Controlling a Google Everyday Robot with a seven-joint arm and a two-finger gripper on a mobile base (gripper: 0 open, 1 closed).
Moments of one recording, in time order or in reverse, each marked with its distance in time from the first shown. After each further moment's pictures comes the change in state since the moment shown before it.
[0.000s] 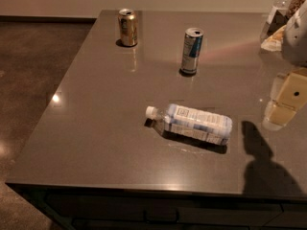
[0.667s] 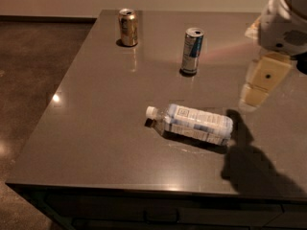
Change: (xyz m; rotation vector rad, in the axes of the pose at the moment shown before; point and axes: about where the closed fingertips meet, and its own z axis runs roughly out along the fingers) arm -0.032 -0.030 0.009 0.033 -0.011 0.016
